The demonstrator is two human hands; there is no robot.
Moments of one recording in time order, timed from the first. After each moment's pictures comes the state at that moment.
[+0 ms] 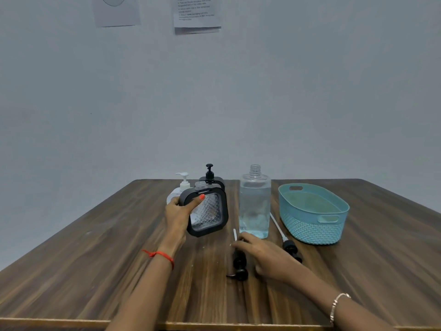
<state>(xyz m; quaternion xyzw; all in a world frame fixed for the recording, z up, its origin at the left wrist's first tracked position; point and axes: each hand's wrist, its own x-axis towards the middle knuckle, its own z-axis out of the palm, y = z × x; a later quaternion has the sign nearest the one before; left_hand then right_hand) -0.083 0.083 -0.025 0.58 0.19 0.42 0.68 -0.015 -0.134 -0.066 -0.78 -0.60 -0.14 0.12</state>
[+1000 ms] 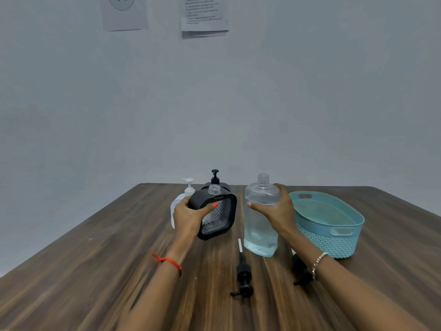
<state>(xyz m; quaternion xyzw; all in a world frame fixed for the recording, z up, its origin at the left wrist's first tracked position) -0.065 0.086 -0.021 0.65 0.20 0.44 0.58 0.054 -0.093 -0.014 -0.70 -0.28 -0.16 0.64</state>
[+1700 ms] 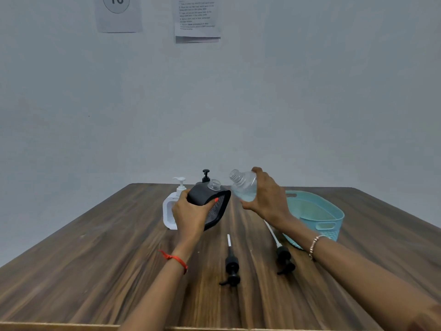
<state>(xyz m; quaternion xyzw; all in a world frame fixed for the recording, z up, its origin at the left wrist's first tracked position) -0.088 0.032 0.000 0.67 0.21 0.53 0.47 0.005 -0.114 0.036 -0.82 -0.38 -0.31 0.29</state>
